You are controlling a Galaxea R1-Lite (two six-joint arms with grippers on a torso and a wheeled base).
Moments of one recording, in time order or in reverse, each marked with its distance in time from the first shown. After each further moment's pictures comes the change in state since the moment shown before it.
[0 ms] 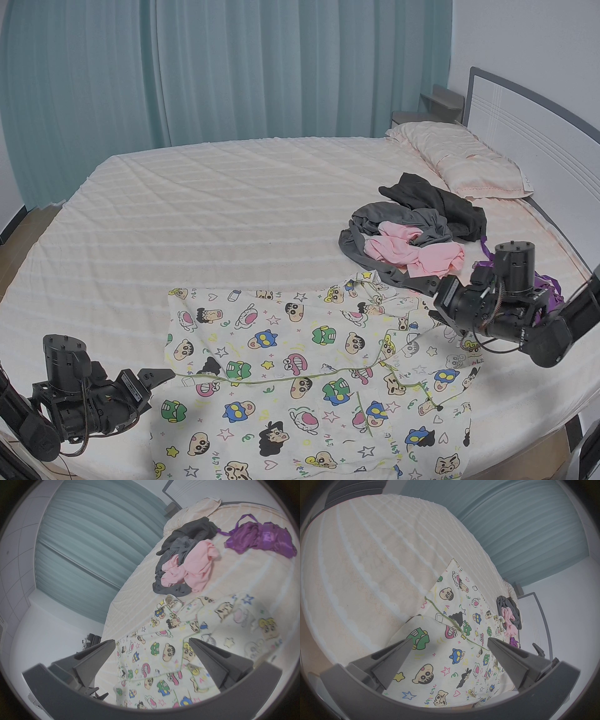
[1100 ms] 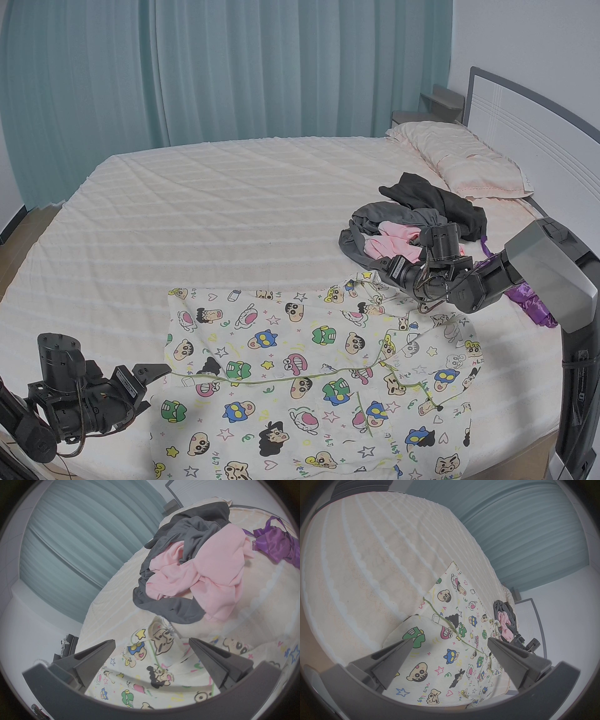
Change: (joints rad) left arm -0.001 -0.044 0.000 0.012 0.001 -0.066; right arm -0.045 0.507 -0.735 0.329 -0.086 -0.113
